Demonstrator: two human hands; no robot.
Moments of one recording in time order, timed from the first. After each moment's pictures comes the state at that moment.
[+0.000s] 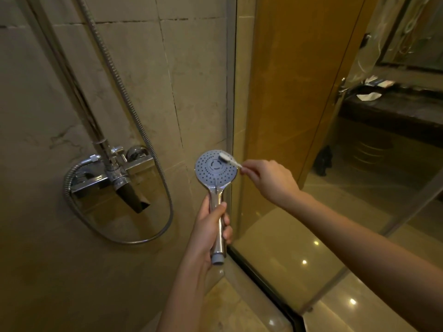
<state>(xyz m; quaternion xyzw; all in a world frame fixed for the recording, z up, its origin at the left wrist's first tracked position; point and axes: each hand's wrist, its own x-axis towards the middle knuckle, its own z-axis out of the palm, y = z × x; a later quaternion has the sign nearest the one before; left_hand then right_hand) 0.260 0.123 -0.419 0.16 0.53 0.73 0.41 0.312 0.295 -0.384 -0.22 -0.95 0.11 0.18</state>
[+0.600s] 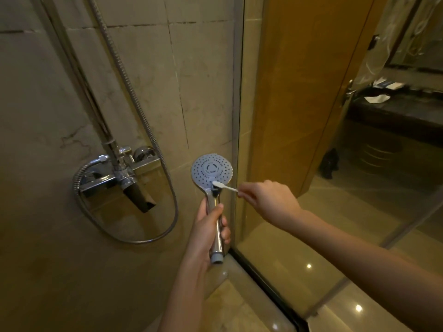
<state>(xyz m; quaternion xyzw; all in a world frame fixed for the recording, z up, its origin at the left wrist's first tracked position) 0.256 0.118 -0.417 0.13 0.53 0.74 0.39 0.317 0.278 -0.406 -0.17 -0.97 0.06 0.13</state>
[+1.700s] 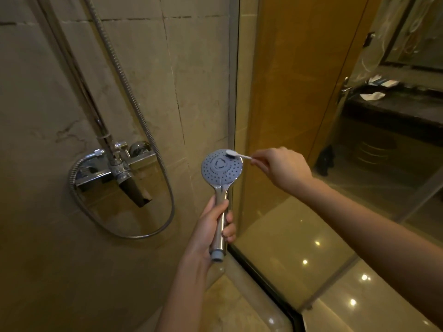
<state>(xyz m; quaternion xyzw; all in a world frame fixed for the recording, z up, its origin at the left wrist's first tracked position) 0.265 0.118 -0.423 0.13 0.44 0.75 0.49 0.327 0.302 -0.360 -0.20 -0.96 0.01 0.18</state>
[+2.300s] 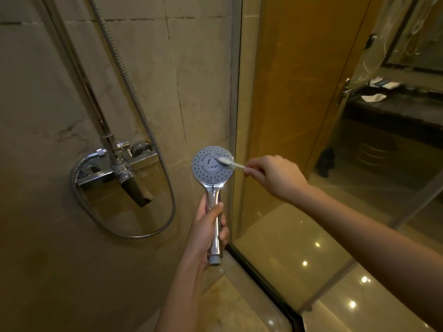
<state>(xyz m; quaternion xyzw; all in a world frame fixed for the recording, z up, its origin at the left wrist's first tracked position) 0.264 0.110 -0.426 0.17 0.53 0.74 0.38 0.318 0.296 -0.375 -0.21 -0.96 0.09 0.16</state>
